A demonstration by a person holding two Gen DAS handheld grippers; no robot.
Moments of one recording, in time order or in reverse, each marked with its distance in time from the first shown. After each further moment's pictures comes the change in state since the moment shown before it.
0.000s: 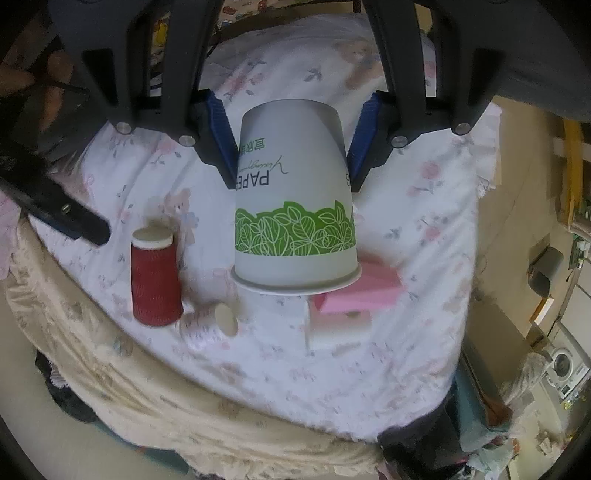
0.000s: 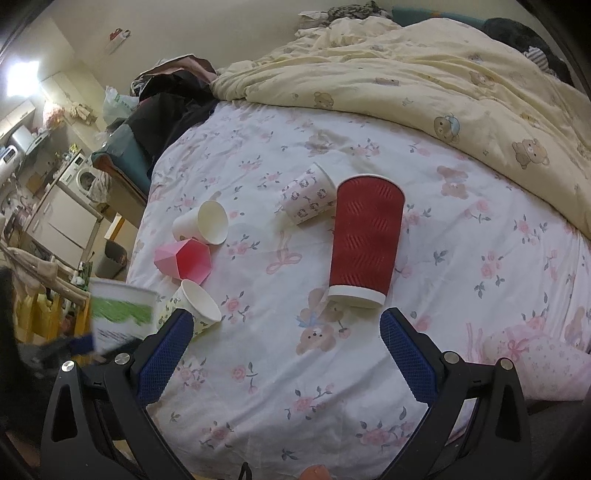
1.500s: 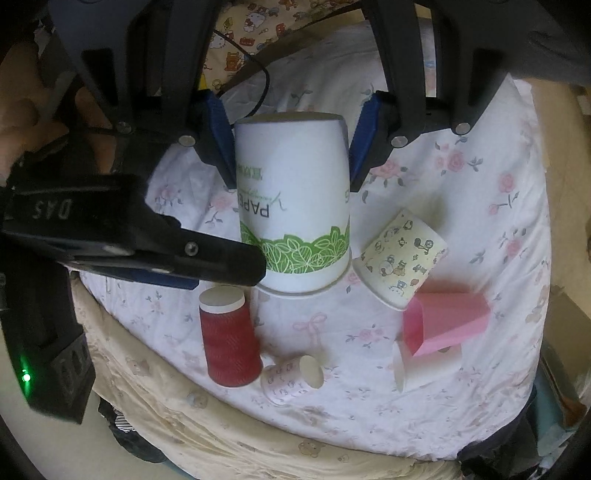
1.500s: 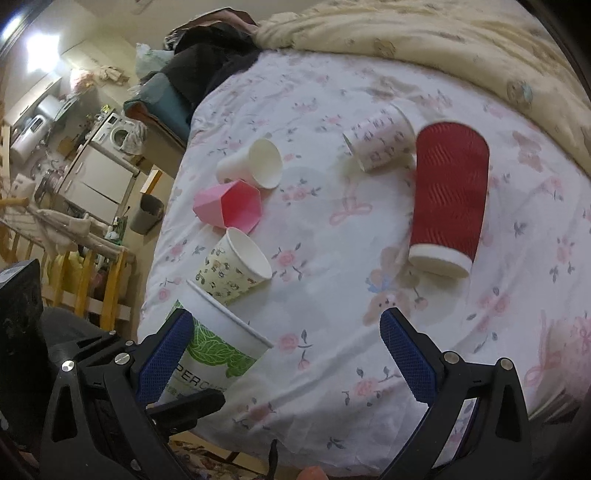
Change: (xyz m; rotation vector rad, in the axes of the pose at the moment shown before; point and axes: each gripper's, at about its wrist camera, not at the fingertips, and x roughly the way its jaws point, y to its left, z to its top) left arm 0.020 -0.031 -0.033 0.147 0.118 -0.254; right arm 0.045 0.029 -0.015 -0.044 0.191 0.172
